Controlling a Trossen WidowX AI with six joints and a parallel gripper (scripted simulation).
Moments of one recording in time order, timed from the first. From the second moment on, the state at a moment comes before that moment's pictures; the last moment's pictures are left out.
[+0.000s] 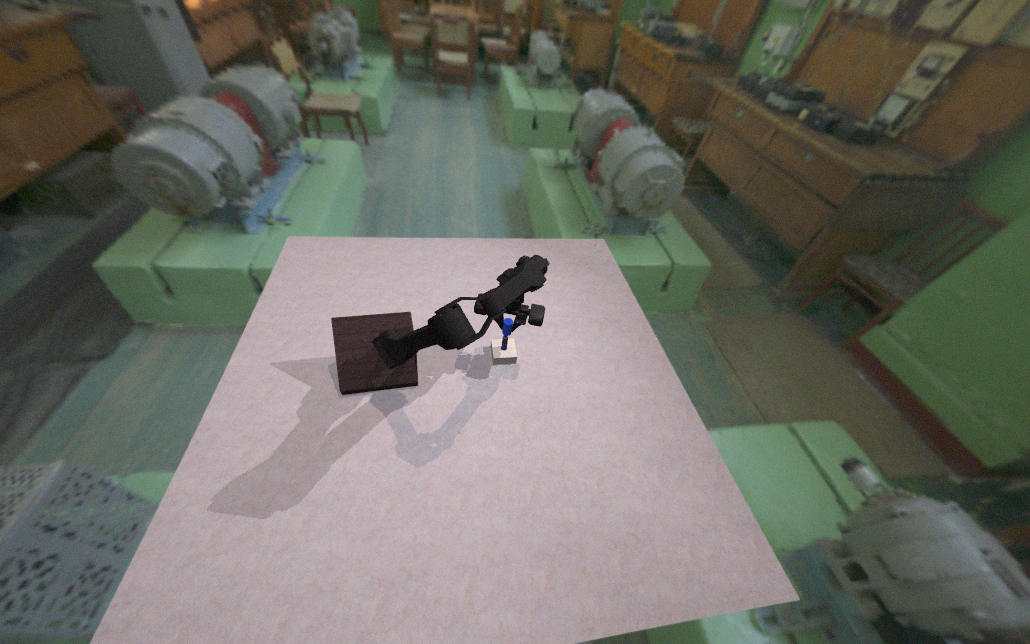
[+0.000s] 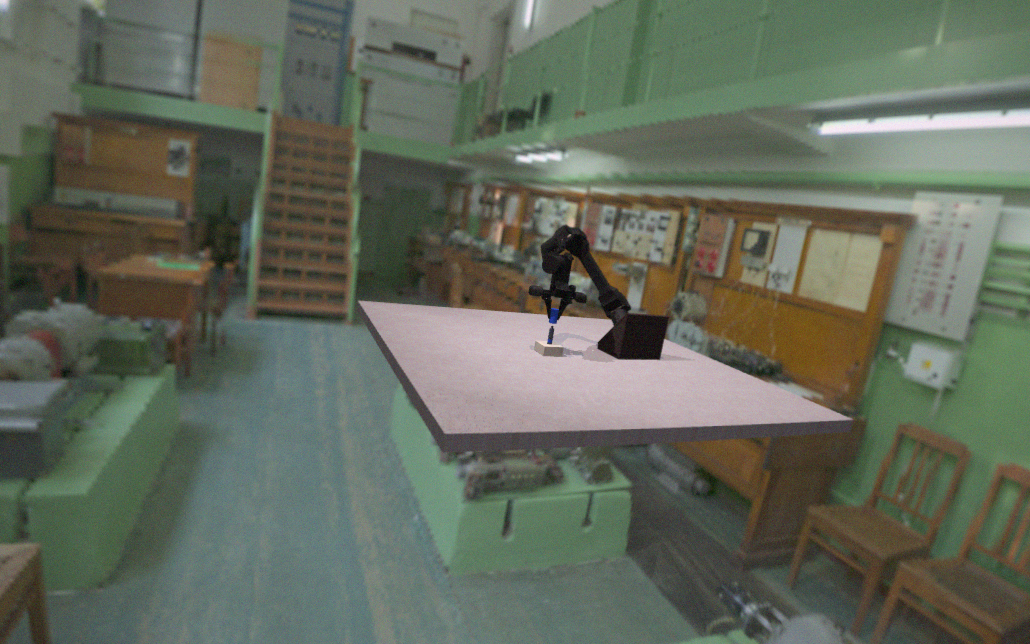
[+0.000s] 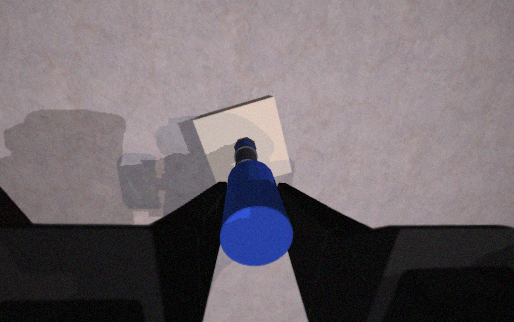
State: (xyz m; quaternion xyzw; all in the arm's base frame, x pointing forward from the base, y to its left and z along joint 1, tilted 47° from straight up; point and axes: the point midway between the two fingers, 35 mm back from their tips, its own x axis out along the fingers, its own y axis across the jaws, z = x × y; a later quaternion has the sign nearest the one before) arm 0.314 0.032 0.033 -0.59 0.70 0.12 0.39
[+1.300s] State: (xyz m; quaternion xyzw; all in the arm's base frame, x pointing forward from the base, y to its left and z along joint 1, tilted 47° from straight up) arm 0.312 -0.003 0.001 -0.59 0.70 0.12 0.39
